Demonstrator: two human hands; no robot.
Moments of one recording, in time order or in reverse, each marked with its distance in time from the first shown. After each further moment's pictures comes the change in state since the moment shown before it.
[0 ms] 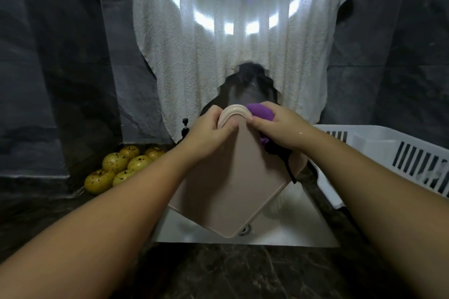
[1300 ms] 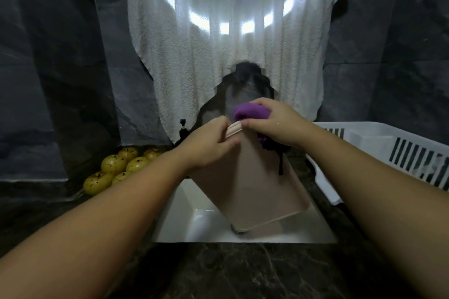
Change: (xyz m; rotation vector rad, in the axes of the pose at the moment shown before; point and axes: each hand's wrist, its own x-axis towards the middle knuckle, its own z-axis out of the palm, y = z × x) left_hand -0.004 -0.001 0.004 0.373 -0.230 0.148; right_hand 0.003 0.000 0.000 0.089 0.028 -0.048
